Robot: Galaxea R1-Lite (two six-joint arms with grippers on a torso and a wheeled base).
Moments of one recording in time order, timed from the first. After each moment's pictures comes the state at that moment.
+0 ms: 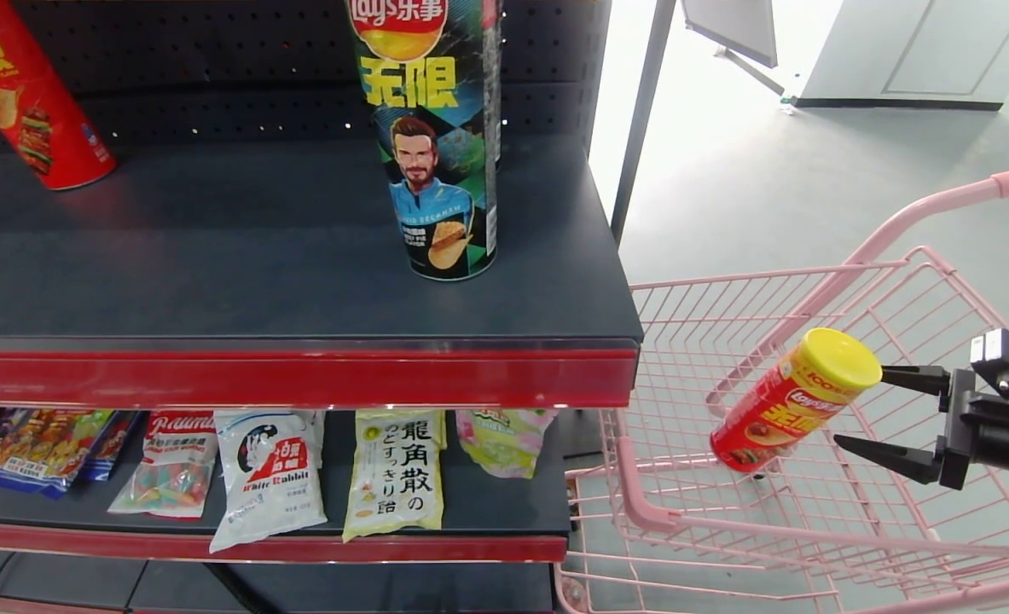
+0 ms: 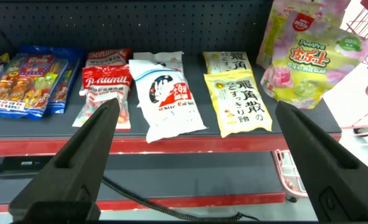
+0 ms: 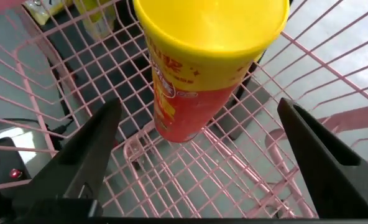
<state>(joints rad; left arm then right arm) -0.01 0.01 0.00 0.00 -0.02 -0.02 -0.43 1.77 -0.64 -0.44 1.10 -0.91</state>
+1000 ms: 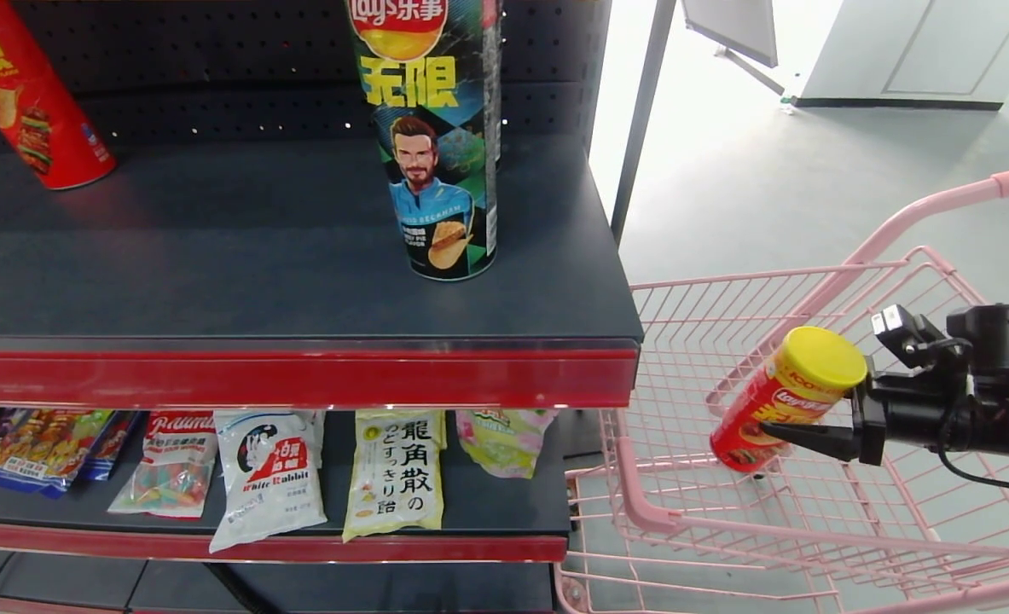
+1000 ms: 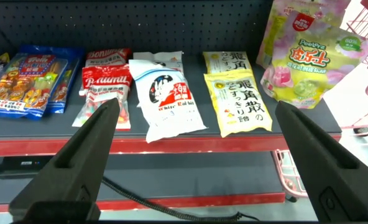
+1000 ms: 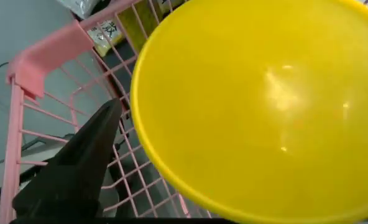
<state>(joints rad) -0.01 0.01 0.00 0.00 -0.02 -0.02 -0.20 1.86 -0.74 -0.44 1.11 -0.70</state>
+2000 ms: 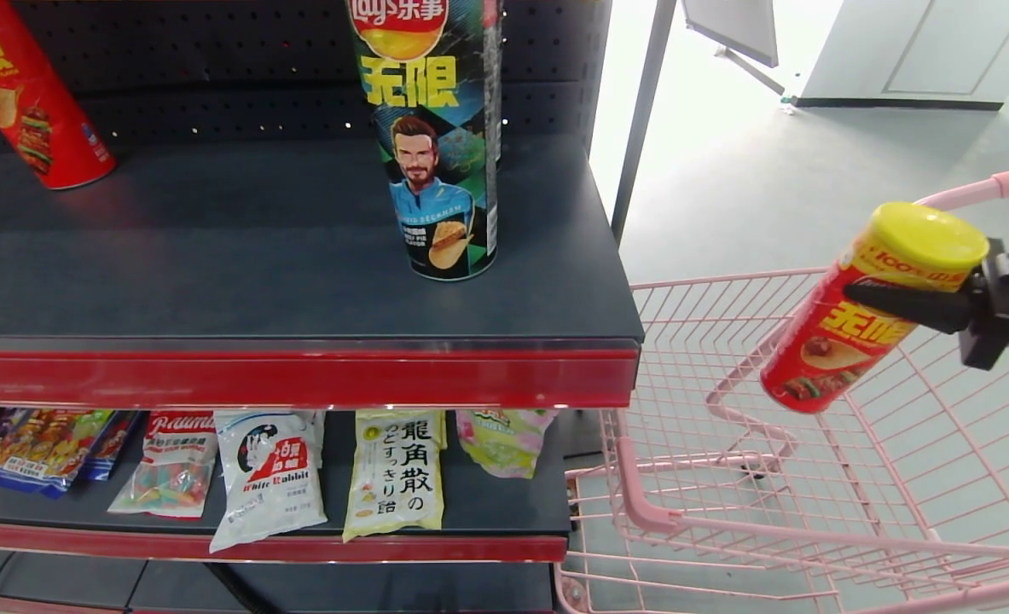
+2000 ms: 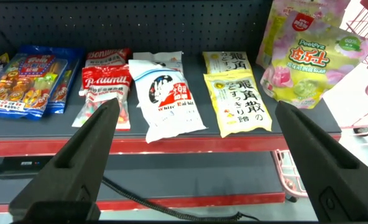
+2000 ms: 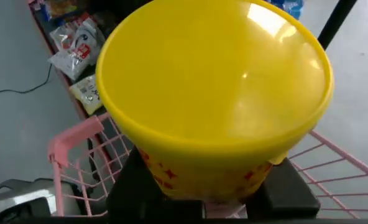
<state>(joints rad) -0.01 0.01 0.00 0.00 -0.02 -0.02 -0.24 1.51 -0.87 -0.44 1.14 -0.45</state>
